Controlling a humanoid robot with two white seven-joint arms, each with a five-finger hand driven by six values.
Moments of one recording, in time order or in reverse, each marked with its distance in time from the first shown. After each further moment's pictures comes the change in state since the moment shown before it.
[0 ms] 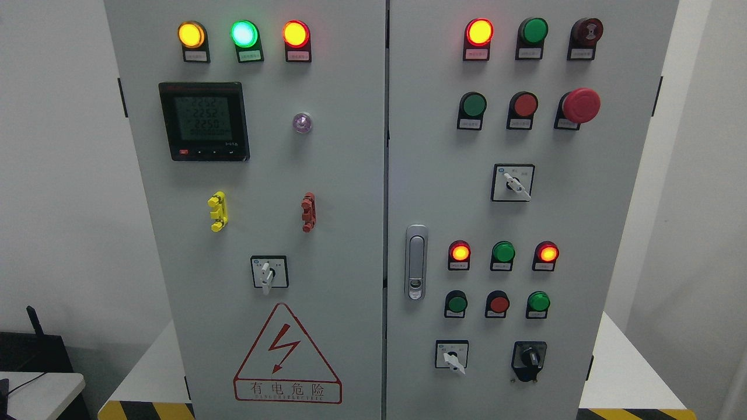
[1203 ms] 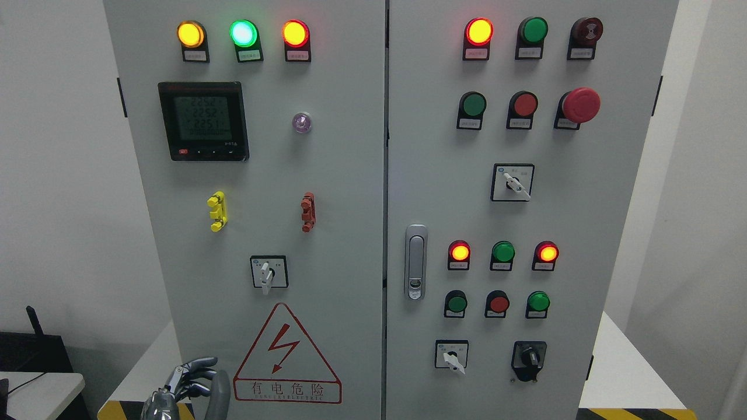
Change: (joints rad) left arm -0.199 -0.077 -0.482 -0.080 -0.111 0.425 0.407; right arm 0.000 0.000 0.000 0.000 0.000 0.000 0.000
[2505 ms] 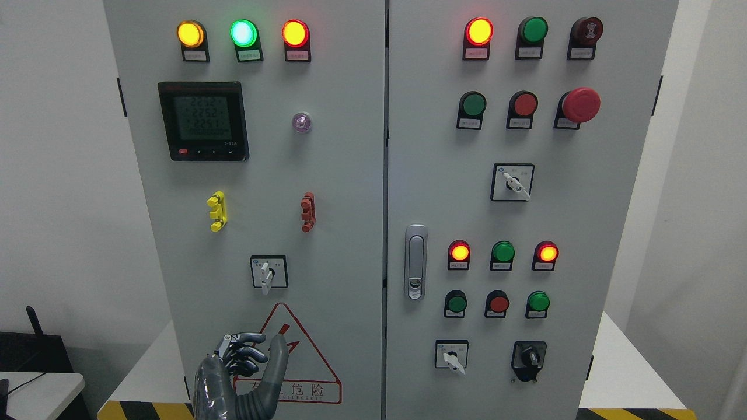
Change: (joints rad) left arm -0.134 -0.024 -0.174 -0.008 0.121 0.277 0.167; right arm 0.000 0.000 0.000 0.000 0.000 0.000 0.000
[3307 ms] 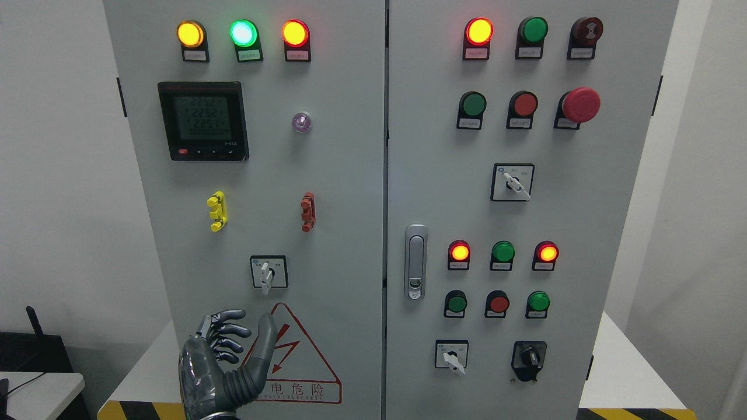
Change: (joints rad) left arm -0.084 -0.008 0.035 0.009 0.001 0.052 0.032; right arm 0.000 0.000 0.000 0.000 0.000 0.000 0.000
